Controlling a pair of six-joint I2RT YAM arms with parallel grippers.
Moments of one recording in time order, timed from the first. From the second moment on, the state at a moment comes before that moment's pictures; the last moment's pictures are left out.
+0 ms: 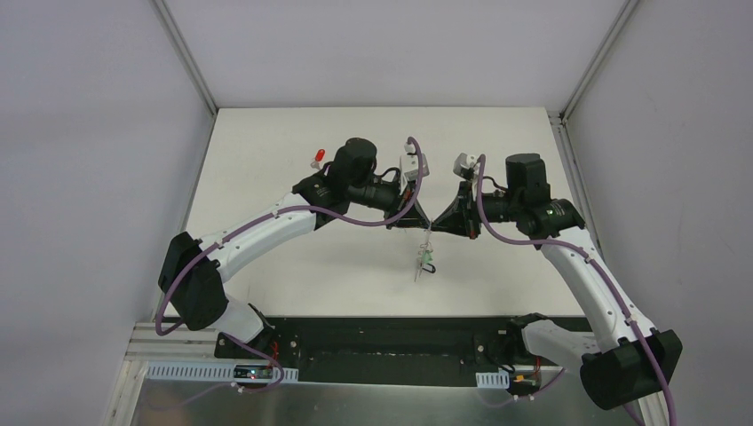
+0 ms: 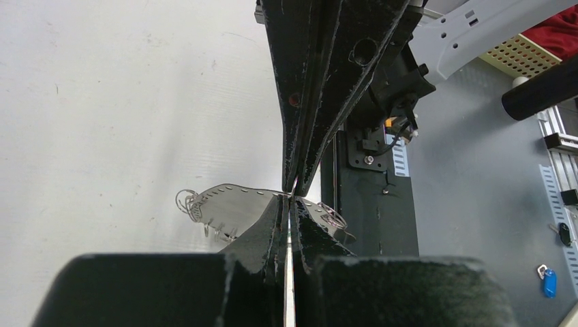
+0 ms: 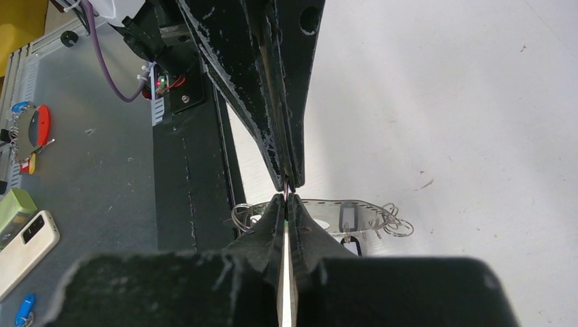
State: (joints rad) left arm -0.79 1.49 1.24 -0.13 0.80 -0.06; right arm 0.33 1.07 1.02 -0.63 -1.03 -0.29
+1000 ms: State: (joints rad) left arm -0.57 1.32 1.28 -0.64 0.43 0.18; right arm 0.28 0.97 0.95 -0.71 -0.99 -0.40
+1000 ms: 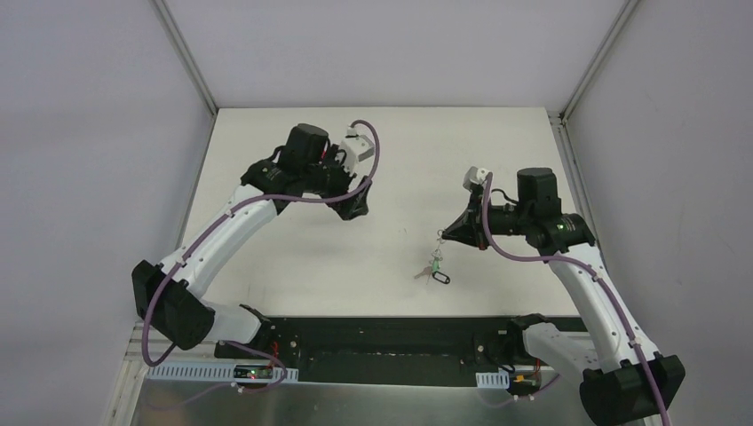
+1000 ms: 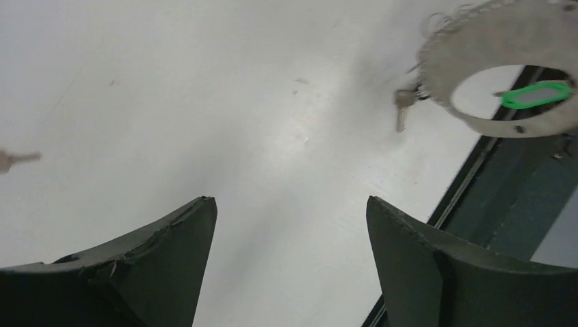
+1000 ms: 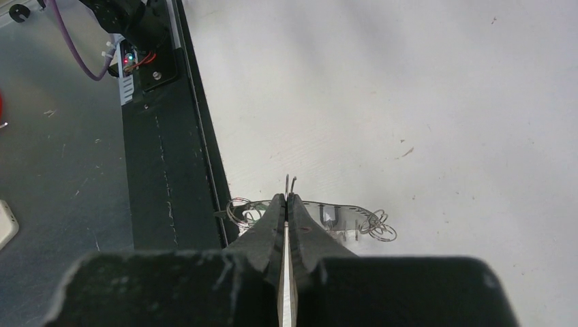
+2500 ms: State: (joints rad) left arm -0.12 2.34 2.10 -0.88 0.15 -0.24; right arm 0.16 1.03 0.84 -0.70 -1.03 -0.44
